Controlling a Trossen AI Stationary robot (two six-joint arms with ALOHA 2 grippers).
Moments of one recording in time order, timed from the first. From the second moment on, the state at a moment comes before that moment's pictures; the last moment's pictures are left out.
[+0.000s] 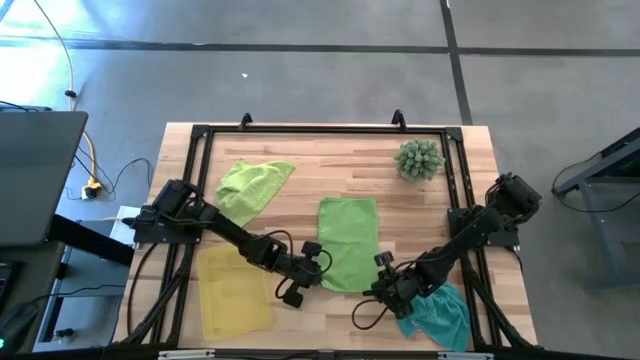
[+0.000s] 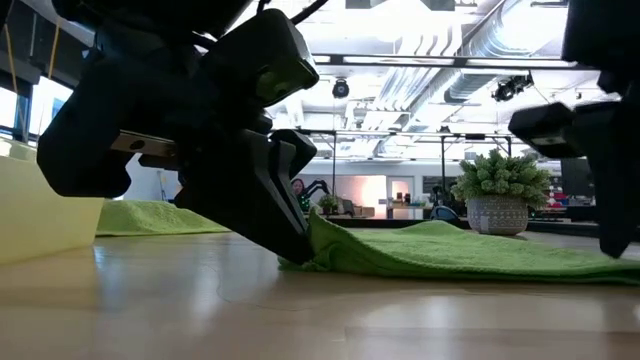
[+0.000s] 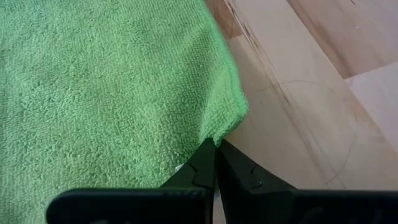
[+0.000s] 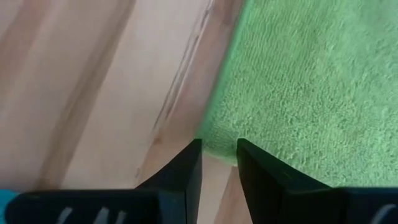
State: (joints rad) left arm -0.29 1.96 0.97 0.18 -0.09 0.00; right arm 0.68 1.70 0.88 -0.33 0.22 0.26
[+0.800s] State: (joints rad) left arm -0.29 1.96 0.97 0.18 -0.09 -0.07; right arm 0.68 1.76 0.88 -0.29 0.22 0.18
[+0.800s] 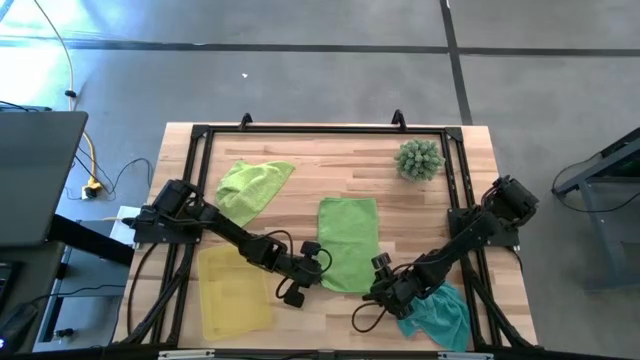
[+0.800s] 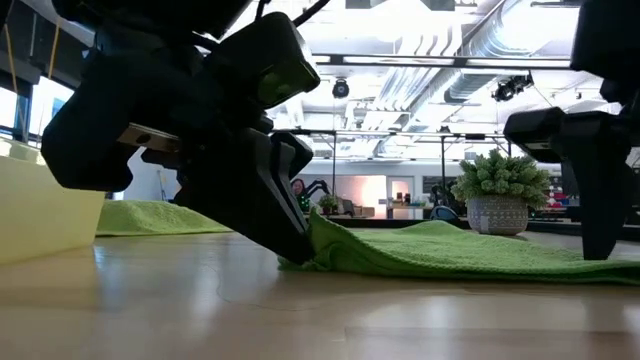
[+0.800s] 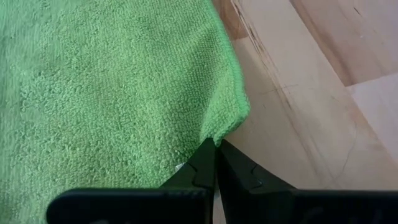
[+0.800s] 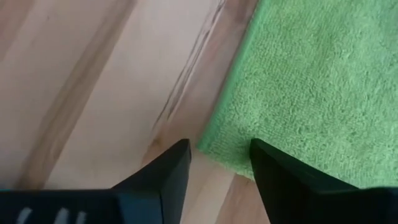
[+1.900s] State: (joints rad) left arm -0.29 1.88 0.97 0.10 -0.09 -0.44; right arm 0.67 1.68 0.88 -0.36 0.31 0.48
